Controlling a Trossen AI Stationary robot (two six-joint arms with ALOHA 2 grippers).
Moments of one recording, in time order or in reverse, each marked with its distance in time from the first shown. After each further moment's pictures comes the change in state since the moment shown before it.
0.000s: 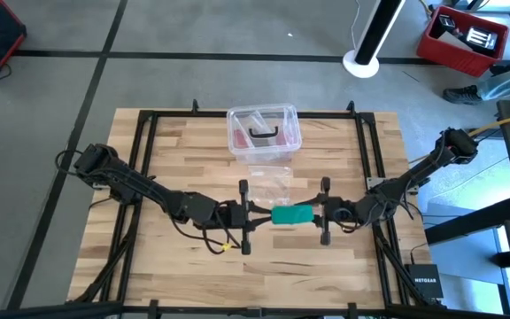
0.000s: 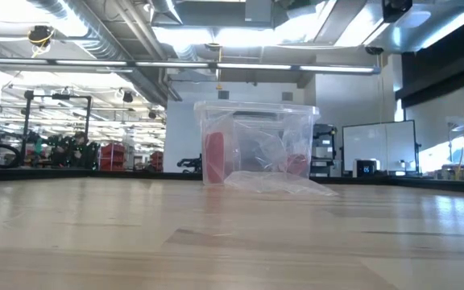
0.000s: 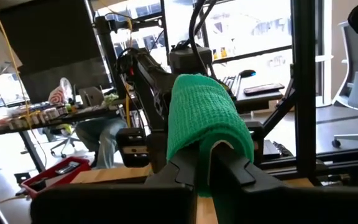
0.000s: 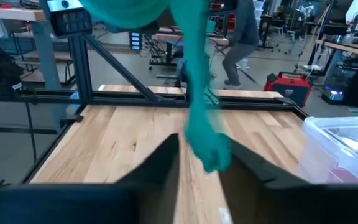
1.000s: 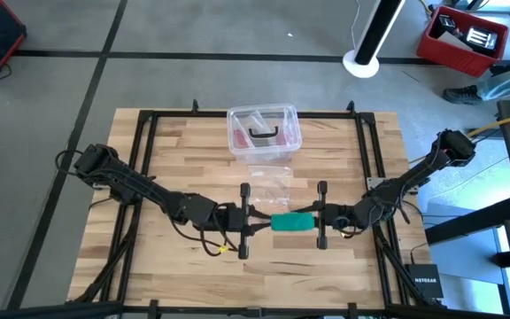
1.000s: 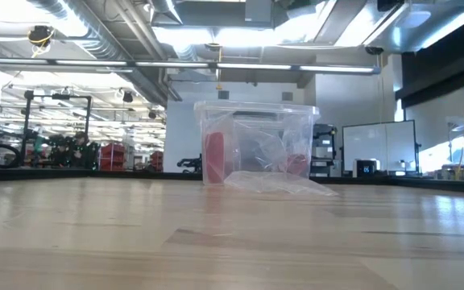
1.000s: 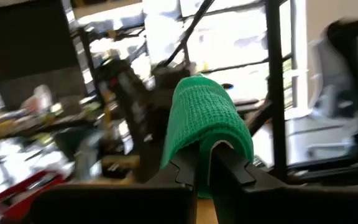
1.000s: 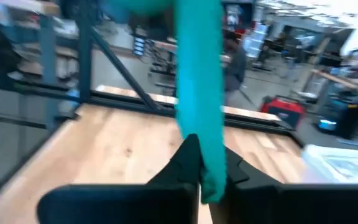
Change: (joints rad) left arm -0.012 0.000 0.000 0.040 0.079 -0.019; right arm 0.002 0.078 0.002 0.137 -0.002 -0.172
